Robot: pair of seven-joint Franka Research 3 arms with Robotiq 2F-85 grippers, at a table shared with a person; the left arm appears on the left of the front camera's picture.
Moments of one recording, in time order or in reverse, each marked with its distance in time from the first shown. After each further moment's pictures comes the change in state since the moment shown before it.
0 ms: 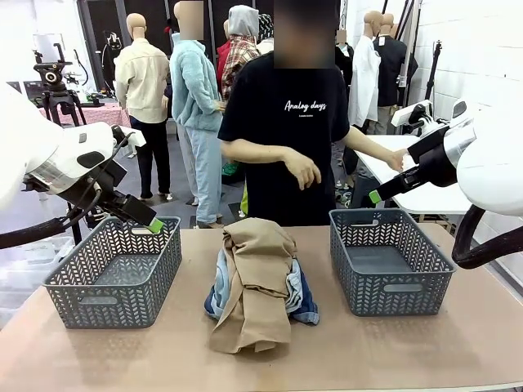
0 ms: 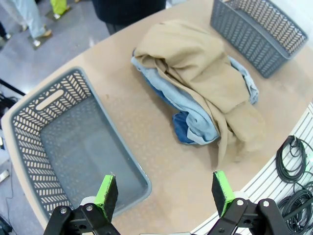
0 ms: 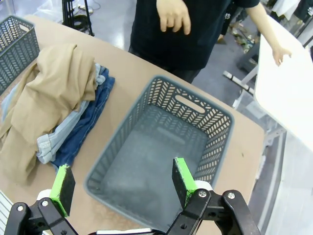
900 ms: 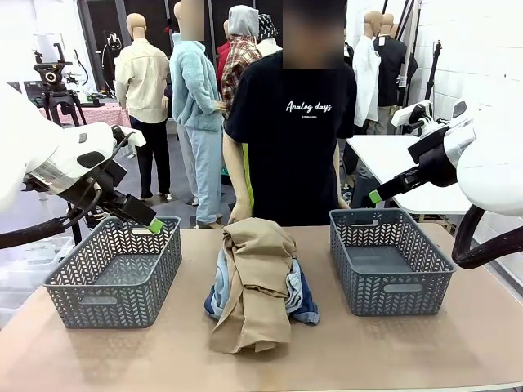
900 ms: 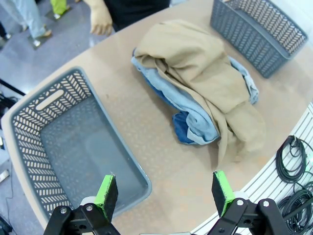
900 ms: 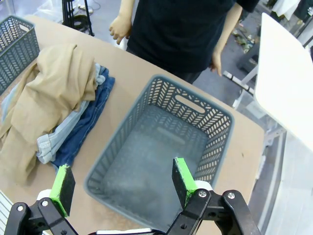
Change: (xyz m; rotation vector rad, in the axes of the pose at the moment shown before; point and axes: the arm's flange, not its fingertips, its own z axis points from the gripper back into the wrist) left arm 0.000 0.000 0.000 0.000 0.000 0.000; right arm 0.000 0.000 0.000 0.000 0.000 0.000
